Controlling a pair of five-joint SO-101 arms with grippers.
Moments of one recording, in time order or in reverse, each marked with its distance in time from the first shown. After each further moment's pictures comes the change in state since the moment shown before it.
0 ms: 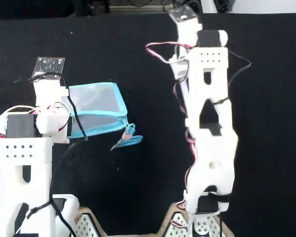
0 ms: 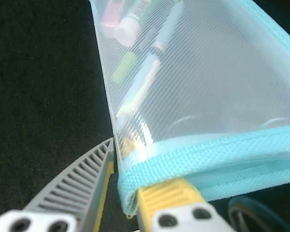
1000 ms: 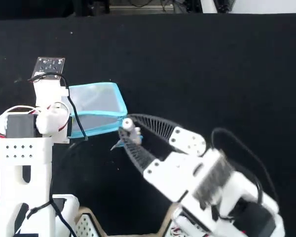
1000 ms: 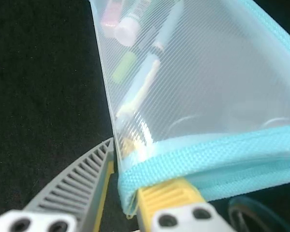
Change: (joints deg) left arm 0.0 0.0 0.1 0.0 0.0; right arm -43.6 -113.6 85.8 -45.1 -0.4
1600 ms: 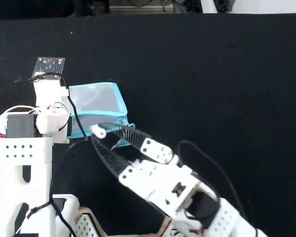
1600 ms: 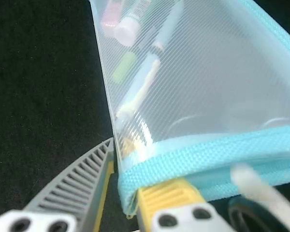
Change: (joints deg) left arm 0.0 0.0 0.0 0.0 0.0; right arm -4.7 -14.6 45.3 -51.2 -0.1
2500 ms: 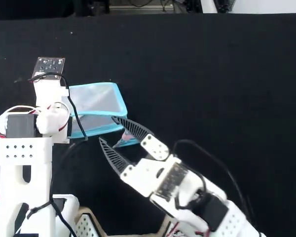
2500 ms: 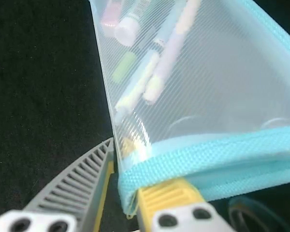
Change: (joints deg) left arm 0.0 0.0 0.0 0.0 0.0; right arm 1.2 -0.1 -9.7 29.4 0.0
